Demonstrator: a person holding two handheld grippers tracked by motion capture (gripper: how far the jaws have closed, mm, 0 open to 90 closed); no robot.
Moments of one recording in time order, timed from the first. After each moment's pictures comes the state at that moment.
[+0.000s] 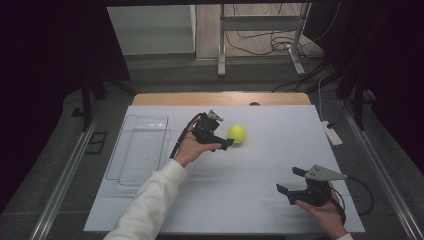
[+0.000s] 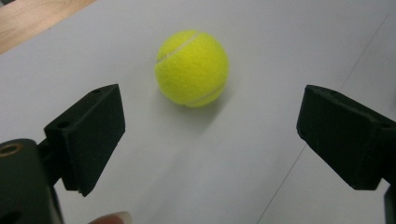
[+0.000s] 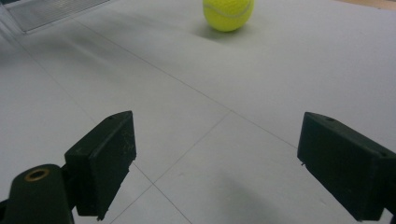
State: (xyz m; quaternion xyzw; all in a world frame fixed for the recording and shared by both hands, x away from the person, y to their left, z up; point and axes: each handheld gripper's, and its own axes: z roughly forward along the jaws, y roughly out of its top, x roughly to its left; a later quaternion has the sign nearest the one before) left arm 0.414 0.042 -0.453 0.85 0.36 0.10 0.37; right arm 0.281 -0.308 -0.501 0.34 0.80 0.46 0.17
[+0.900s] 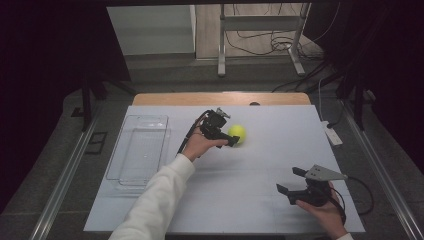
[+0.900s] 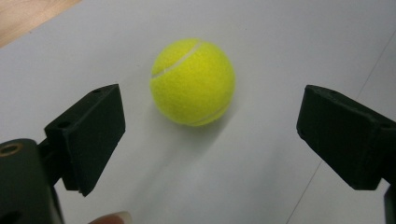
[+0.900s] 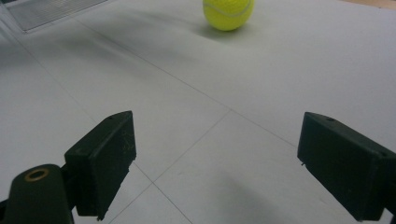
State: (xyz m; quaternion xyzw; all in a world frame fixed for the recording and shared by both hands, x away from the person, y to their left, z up) left arm 0.438 0.021 -0.463 0.86 0.36 0.09 0.36; right arm 0.281 -0.309 -0.502 0.34 0.80 0.46 0.17
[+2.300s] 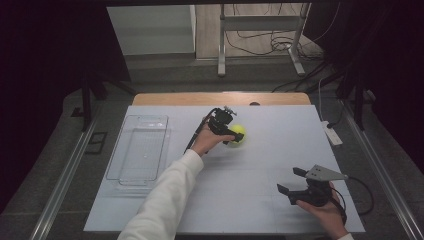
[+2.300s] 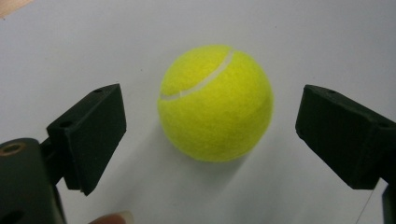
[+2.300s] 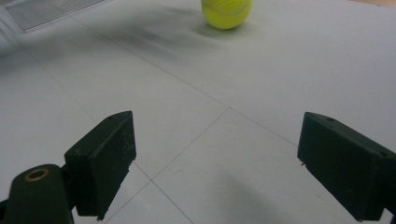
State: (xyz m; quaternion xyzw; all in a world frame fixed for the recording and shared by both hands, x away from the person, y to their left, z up) left arm 0.471 -0.001 -0.484 0.86 0.38 0.07 0.33; right arm 0.281 -0.311 -0.502 0.34 0.80 0.46 0.17
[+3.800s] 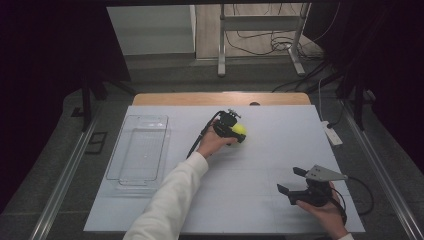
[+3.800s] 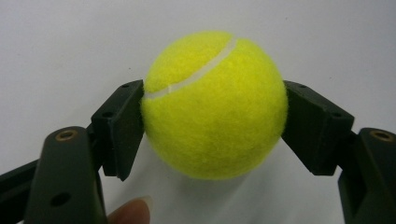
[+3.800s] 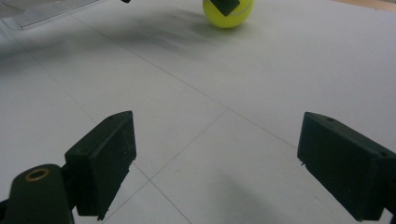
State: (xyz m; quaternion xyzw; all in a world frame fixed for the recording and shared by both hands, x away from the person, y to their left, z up) left arm 0.475 -0.014 -0.497 0.86 0.38 0.07 0.32; right arm 0.281 -0.310 -0.501 0.33 0.80 0.46 0.18
